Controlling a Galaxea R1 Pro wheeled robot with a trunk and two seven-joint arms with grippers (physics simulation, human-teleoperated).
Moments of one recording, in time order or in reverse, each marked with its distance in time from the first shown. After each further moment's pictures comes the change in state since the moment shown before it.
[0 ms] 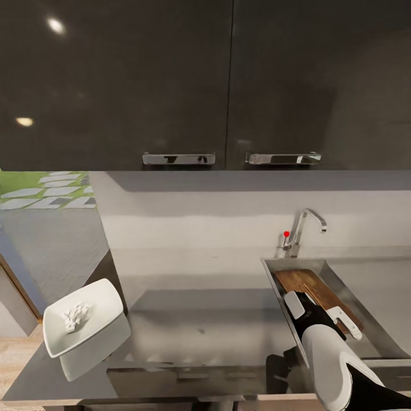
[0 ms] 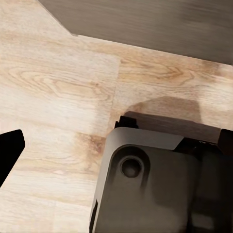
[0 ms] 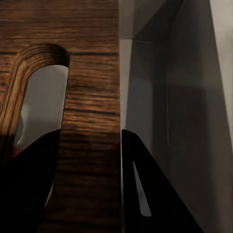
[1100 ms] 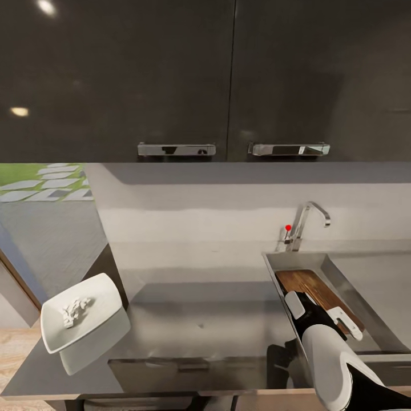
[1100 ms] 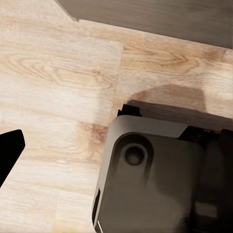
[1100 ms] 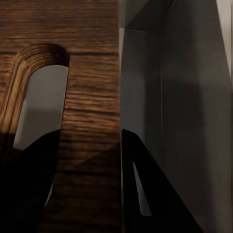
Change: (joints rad) left arm 0.000 0.000 0.000 0.000 0.000 0.000 0.000; right arm 0.000 -0.002 -0.001 0.000 0.000 0.000 -0.007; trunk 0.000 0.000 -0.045
